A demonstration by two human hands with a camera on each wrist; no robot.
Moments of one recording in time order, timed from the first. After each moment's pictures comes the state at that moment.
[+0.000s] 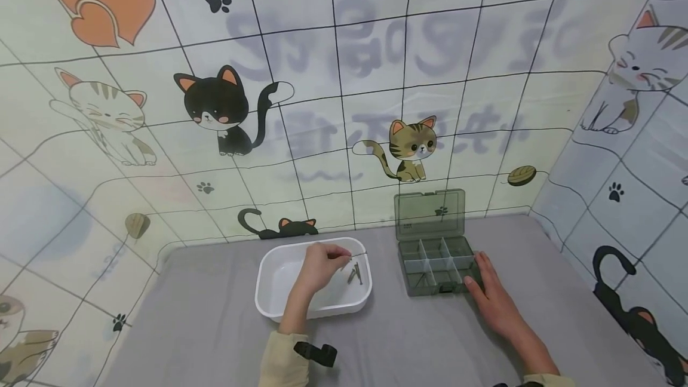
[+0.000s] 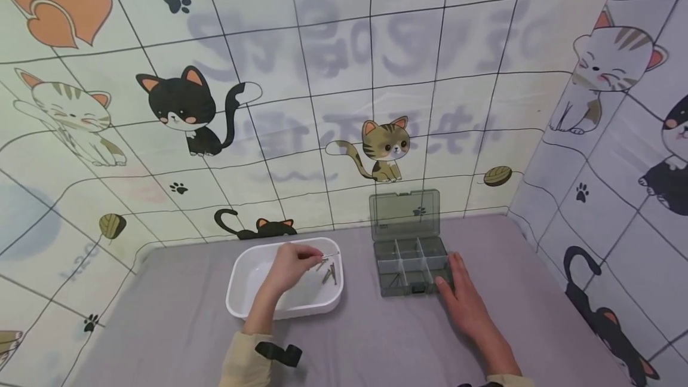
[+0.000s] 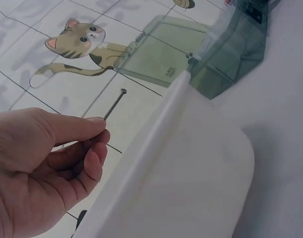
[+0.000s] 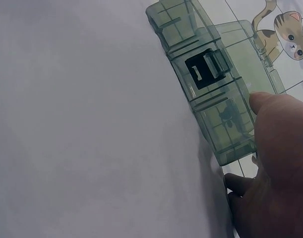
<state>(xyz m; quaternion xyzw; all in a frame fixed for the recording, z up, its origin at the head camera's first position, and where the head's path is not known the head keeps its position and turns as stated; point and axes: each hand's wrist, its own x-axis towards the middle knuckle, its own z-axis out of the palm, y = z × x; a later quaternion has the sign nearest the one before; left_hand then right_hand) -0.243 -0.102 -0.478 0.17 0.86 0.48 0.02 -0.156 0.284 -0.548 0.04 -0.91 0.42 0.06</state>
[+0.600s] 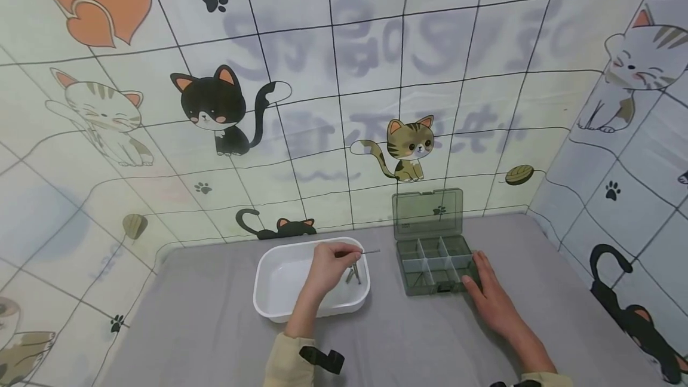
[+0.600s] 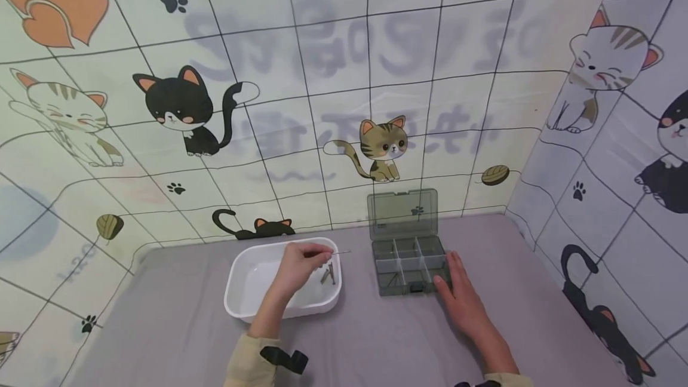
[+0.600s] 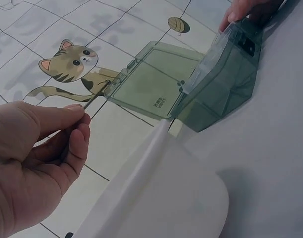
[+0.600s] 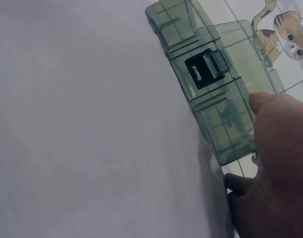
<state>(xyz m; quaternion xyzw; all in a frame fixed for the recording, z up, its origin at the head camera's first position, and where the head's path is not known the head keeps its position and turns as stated) -0.232 -0.076 -0.472 0.15 0.79 0.59 0.02 -0.156 0.283 -0.546 0.03 -0.91 0.41 0.05</state>
